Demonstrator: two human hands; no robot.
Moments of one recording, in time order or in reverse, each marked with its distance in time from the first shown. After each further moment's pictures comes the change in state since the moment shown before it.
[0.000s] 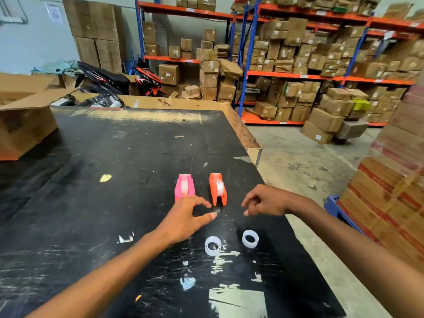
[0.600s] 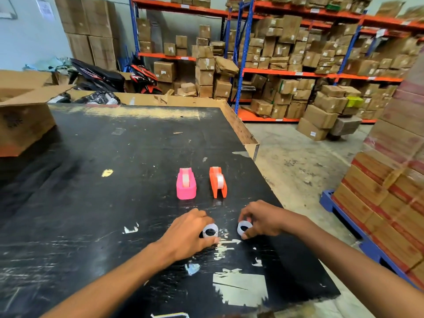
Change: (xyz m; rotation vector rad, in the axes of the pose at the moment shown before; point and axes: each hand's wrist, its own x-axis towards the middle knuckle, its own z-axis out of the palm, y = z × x) left_hand -0.038 -0.008 0.015 0.503 -0.233 0.176; right_hand -0.023 -0.008 0.055 -0.106 -0.048 0.017
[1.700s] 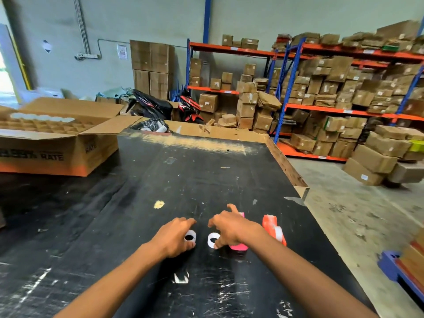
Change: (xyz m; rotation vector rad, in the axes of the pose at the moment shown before) left_hand 0.004 -0.163 -0.066 0.033 -0.038 -0.412; right_hand 0.168 -0.160 -0.025 -0.486 0.106 -0.288
